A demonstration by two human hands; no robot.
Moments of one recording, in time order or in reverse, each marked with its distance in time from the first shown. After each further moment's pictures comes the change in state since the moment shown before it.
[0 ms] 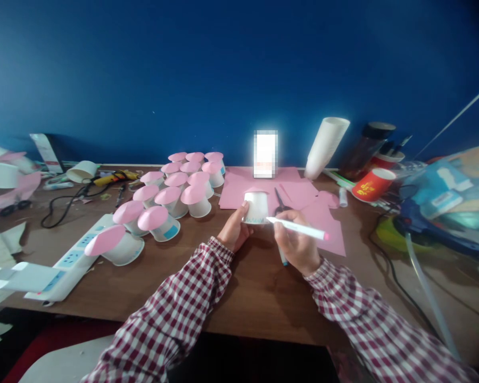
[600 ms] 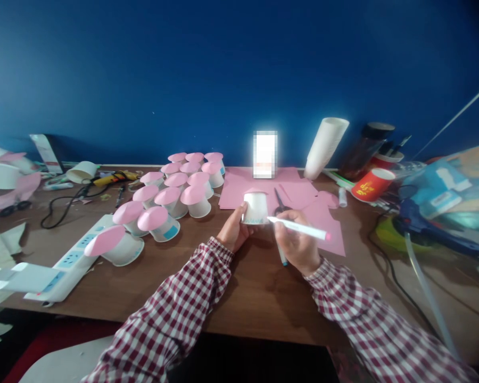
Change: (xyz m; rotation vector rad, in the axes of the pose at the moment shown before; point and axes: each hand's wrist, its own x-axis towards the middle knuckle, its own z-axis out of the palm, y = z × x) left_hand 0.000 0.002 0.001 -0.001 0.011 -0.022; right_hand 0.000 0.000 -0.001 0.016 0.021 0.014
